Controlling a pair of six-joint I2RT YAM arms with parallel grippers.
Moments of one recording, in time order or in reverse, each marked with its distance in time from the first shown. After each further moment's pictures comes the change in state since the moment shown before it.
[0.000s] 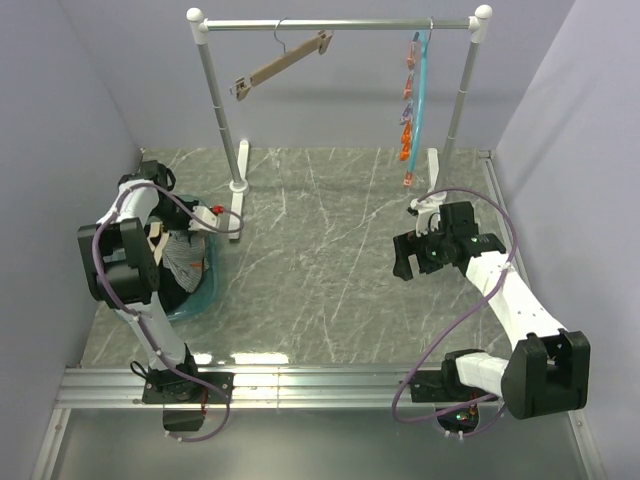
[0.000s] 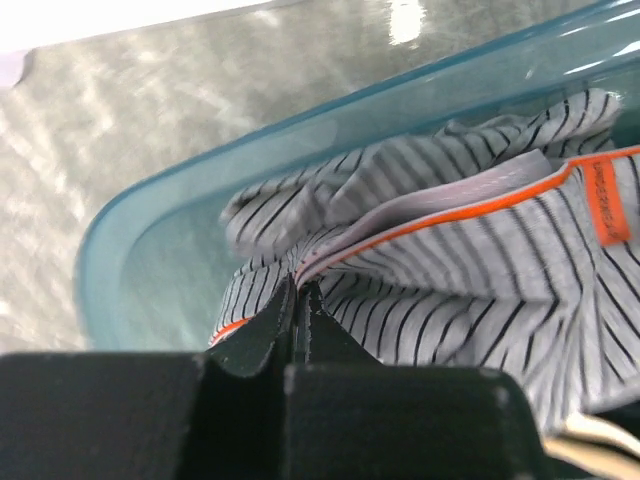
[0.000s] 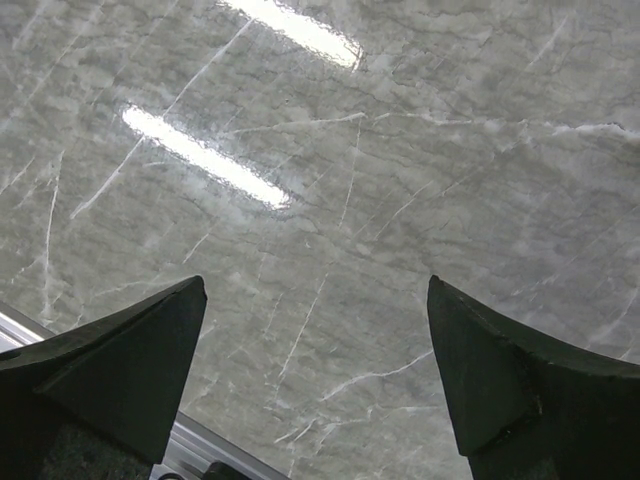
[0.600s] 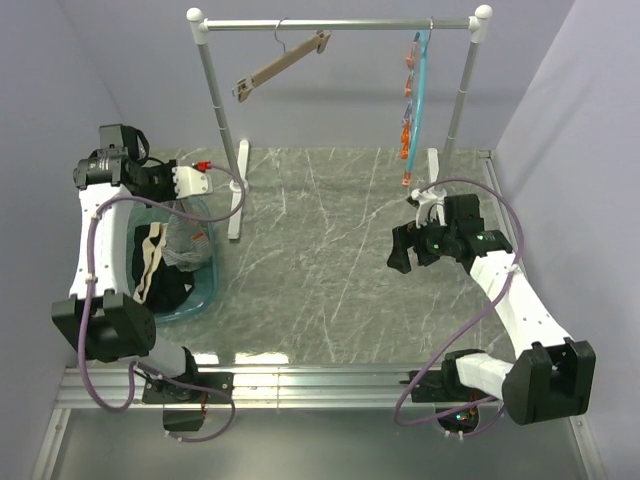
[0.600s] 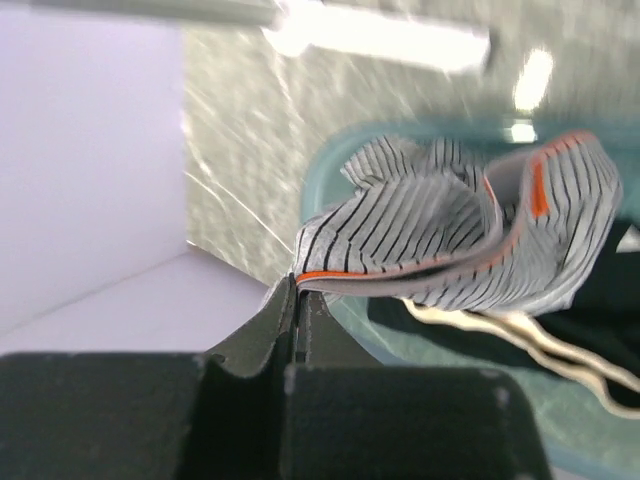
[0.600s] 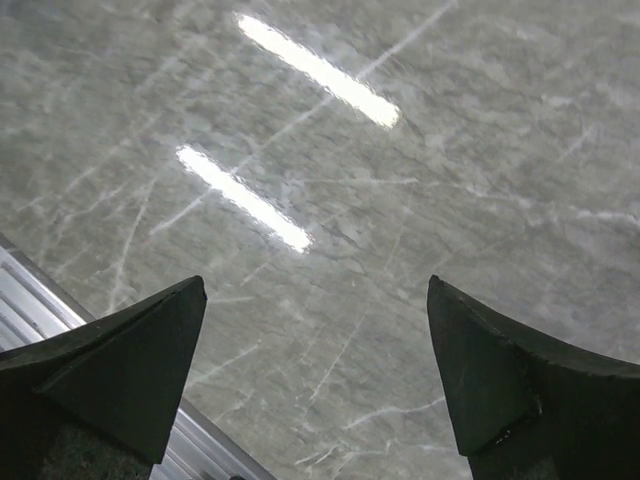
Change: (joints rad) left arm -0.025 -0.386 0.195 -0.182 0.037 -0.355; right arm 0.000 -0.025 0.066 0.000 -0.130 -0.007
